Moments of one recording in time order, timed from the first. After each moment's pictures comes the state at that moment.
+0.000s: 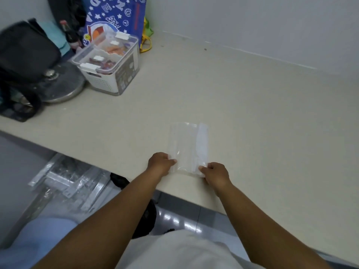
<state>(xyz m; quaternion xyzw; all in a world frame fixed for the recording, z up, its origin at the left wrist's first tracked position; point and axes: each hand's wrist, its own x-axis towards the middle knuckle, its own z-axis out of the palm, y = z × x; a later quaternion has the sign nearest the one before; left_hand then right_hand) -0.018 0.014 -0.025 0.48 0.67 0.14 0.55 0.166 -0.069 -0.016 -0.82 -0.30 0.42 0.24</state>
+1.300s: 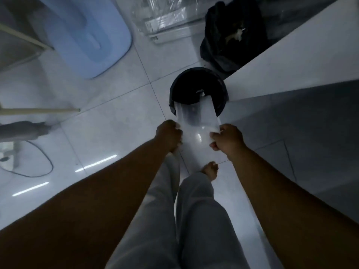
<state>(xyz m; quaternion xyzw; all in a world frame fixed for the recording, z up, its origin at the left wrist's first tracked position) -0.197 -0.216 -0.412 0.04 0.82 0.16 0.55 -0.033 -0.122 -0.418 -0.67 -0.48 0.55 -0.14</state>
